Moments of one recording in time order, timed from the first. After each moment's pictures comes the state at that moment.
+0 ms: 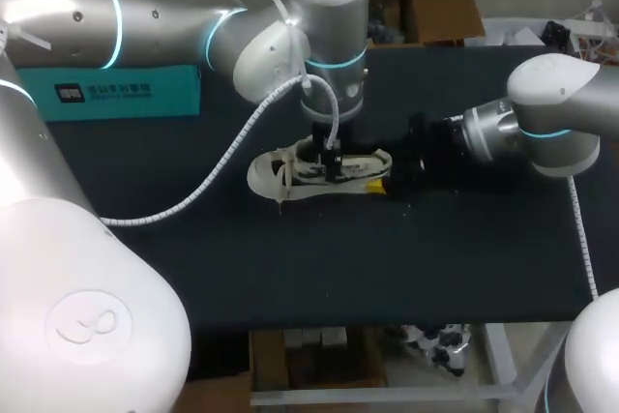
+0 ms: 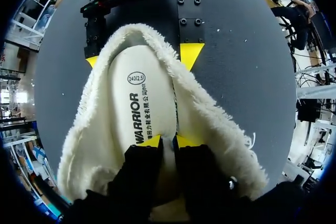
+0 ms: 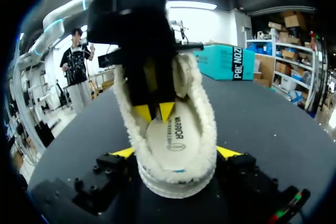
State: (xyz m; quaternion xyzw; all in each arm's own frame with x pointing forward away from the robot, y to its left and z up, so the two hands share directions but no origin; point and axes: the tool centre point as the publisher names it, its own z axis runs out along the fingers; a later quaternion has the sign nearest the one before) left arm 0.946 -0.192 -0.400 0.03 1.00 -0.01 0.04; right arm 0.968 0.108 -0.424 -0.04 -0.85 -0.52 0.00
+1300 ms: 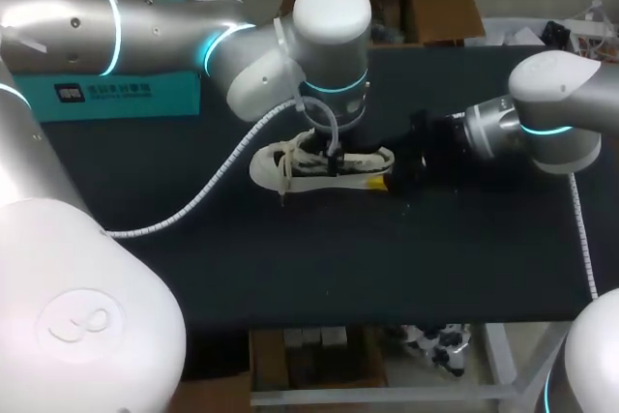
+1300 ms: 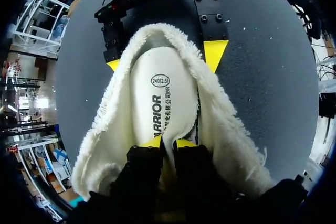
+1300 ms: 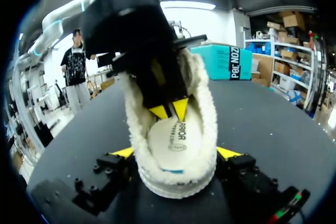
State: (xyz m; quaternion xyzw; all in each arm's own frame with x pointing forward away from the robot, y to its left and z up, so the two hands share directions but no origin) left arm 0.980 -0.203 -0.394 0.05 0.99 -0.02 0.14; right arm 0.974 0.104 -0.423 -0.04 -0.85 -0.52 0.00
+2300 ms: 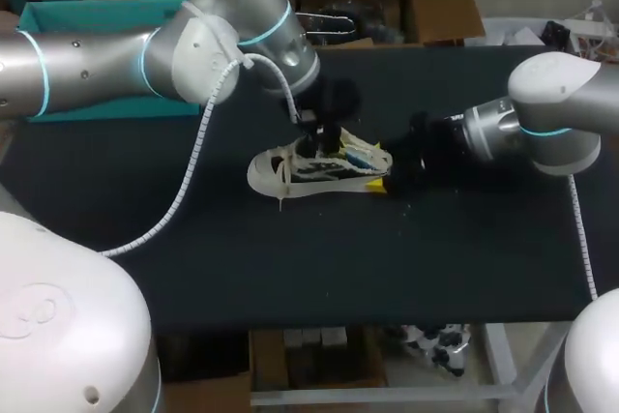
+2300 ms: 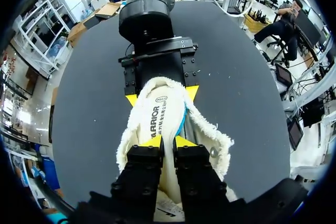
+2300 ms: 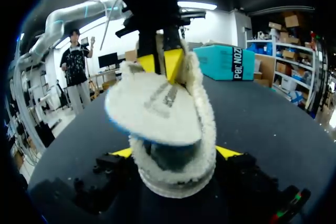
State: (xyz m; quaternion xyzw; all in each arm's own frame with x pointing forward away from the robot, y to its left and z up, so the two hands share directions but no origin) left arm 0.960 -0.205 -0.340 0.06 0.97 -0.21 0.05; right arm 0.969 0.107 -0.423 -0.04 -0.85 -0.52 0.01
